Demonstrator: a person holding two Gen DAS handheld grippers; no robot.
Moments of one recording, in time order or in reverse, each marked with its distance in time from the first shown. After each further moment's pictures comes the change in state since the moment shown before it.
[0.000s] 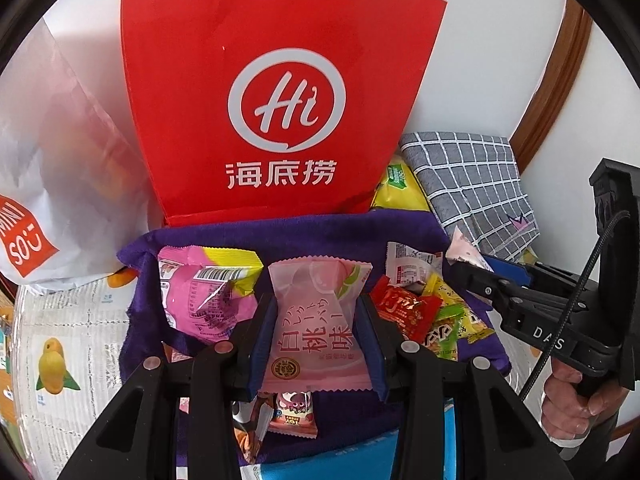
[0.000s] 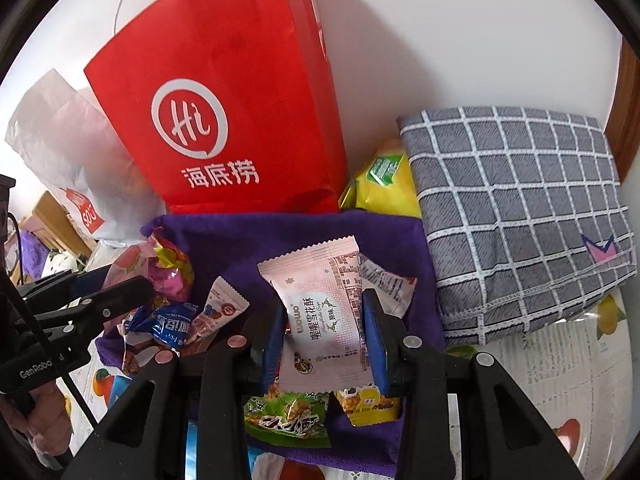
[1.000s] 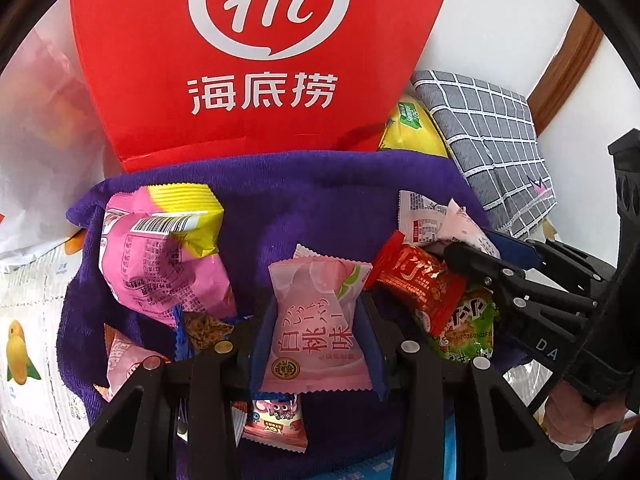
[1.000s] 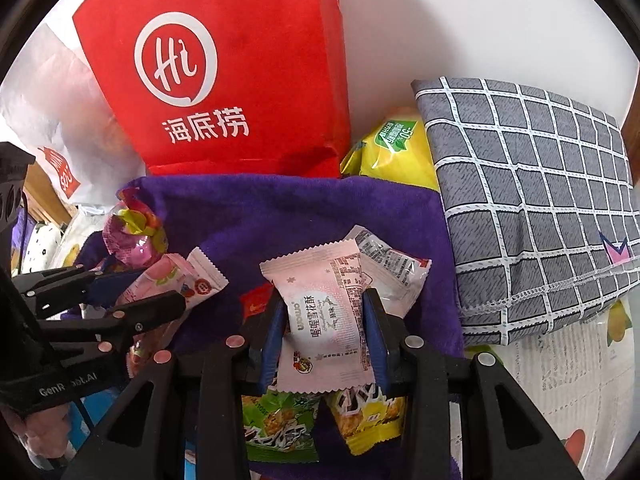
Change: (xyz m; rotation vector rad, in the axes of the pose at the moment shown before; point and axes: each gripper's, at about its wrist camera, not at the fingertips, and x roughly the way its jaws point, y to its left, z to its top) left arm 0.055 -0.001 -0.016 -0.005 0.153 -0.009; right arm 0.040 0.005 -0.012 -0.081 0.057 -0.060
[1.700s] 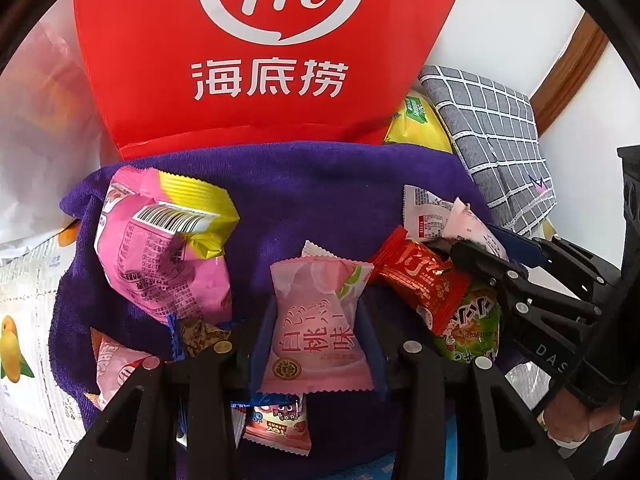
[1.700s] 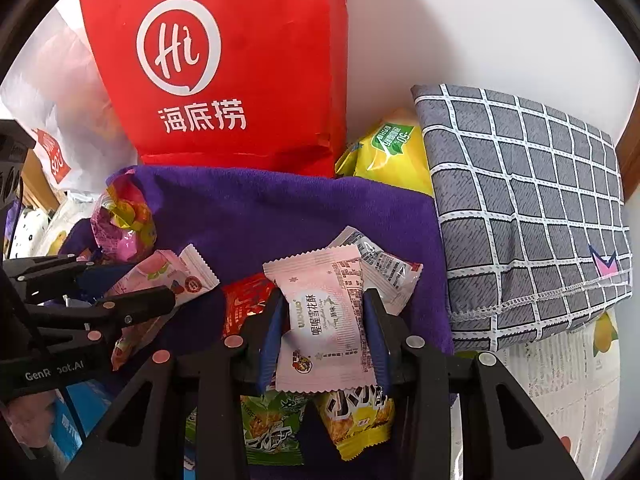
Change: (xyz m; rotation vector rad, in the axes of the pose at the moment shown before) left arm 0.008 0.005 0.001 -0.020 0.024 -0.020; right arm -0.002 0.004 0.000 -0.056 -0.004 -0.030
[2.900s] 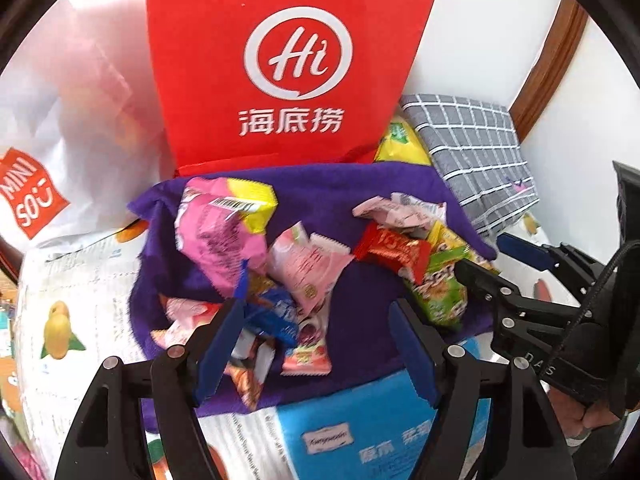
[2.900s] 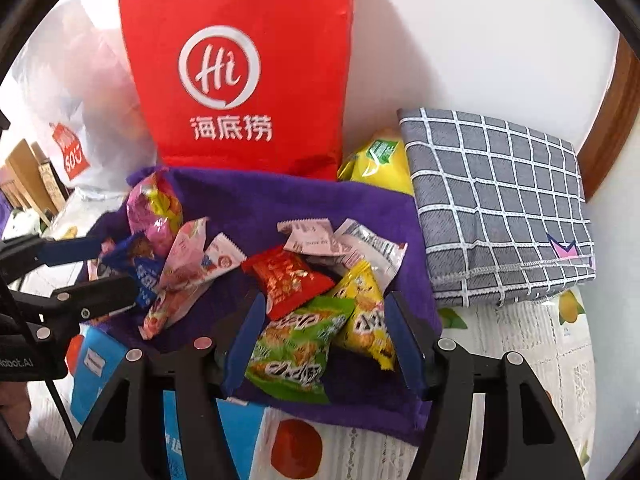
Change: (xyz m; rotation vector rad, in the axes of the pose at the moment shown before) left arm -0.071 0.008 -0.030 0.035 -0.085 0.044; right arm -0.053 0.033 -0.021 -0.009 -0.034 -0.103
